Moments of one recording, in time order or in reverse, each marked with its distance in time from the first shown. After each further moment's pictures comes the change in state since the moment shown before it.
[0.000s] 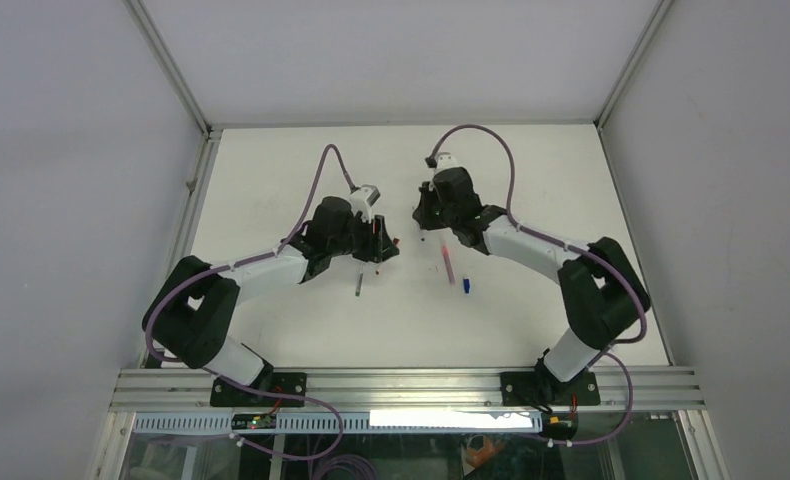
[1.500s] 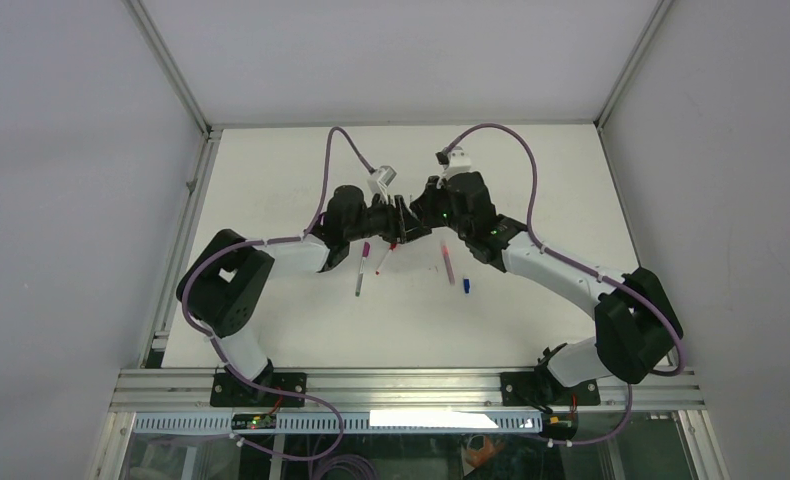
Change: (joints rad) left arm -0.027 0.235 0.111 0.457 0.211 -0.240; right arm 0.045 -0.241 -0.090 0.132 0.030 0.066
